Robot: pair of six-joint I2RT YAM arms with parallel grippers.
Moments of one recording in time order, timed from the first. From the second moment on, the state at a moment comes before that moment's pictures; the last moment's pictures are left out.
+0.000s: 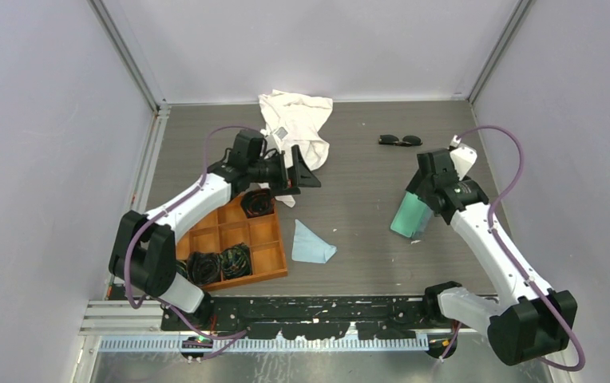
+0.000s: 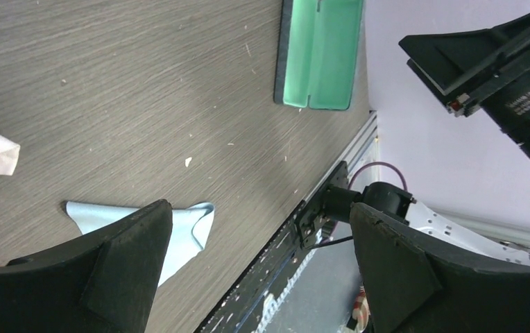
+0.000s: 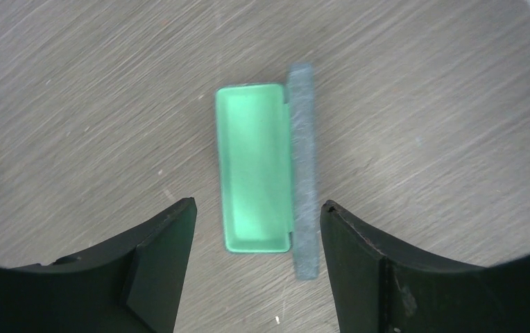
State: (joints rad) left arm -0.46 1.52 1.08 -0.18 0.66 -0.72; right arm 0.22 1.08 0.94 -0.76 0.52 0.69
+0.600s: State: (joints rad) left arm -0.70 1.40 1.08 -0.48 0.16 -0.60; right arm 0.60 1.32 0.95 -0.54 0.24 0.75
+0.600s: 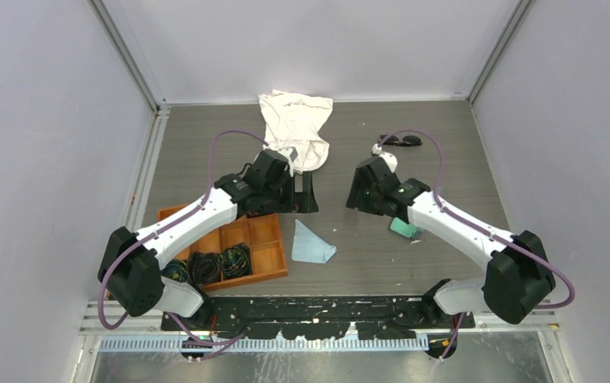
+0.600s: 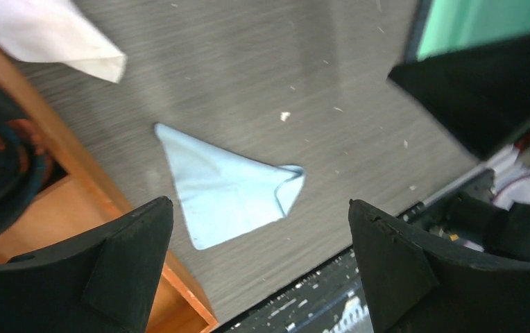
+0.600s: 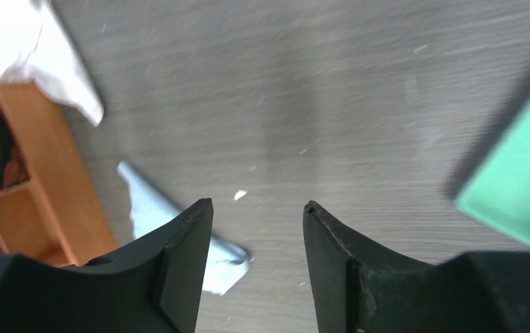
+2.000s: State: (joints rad) left arm -0.61 1.34 1.07 -0.51 0.12 -0.68; right arm 0.93 1.42 0.91 -0.54 0.37 0.88
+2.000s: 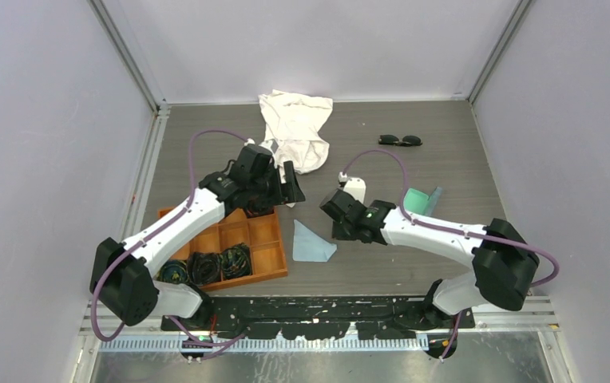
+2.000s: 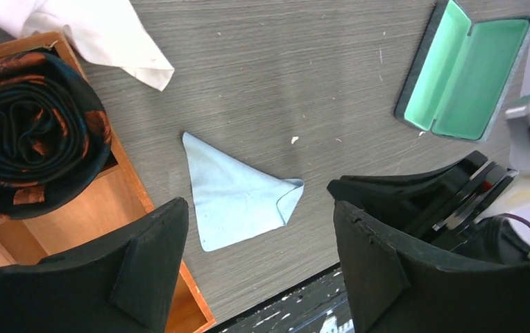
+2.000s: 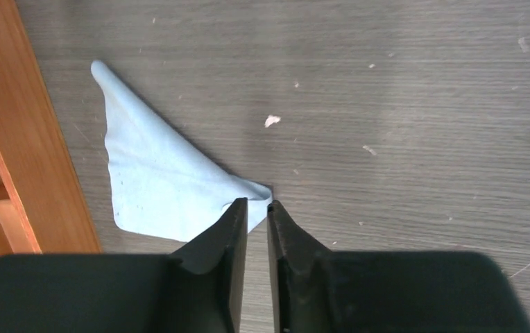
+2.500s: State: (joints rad) left arm -0.53 1.18 1.08 -0.65 0.10 -0.64; right arm 1.06 1.60 0.93 -0.53 0.35 0.89
